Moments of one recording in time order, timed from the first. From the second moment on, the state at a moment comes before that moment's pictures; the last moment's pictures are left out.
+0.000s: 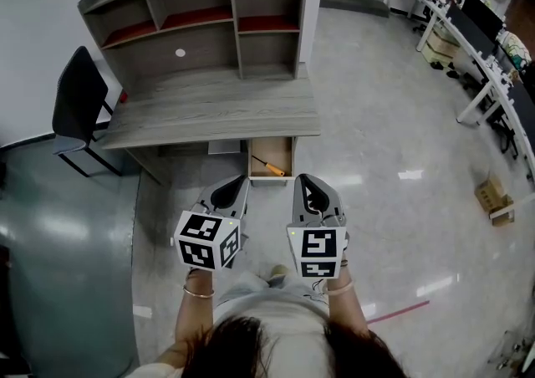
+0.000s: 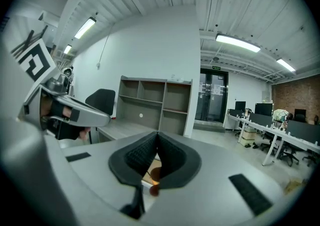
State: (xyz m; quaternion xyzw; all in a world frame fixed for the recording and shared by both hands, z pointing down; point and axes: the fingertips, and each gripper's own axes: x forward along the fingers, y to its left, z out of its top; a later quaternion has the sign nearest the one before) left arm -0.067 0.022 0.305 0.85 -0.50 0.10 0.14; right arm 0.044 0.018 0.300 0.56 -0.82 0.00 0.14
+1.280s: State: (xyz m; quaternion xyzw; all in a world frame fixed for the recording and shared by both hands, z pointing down) left arm -0.092 0.027 0.308 0.87 -0.45 0.10 0.15; right arm 0.016 0.031 0.299 0.59 -0.79 0.01 0.15
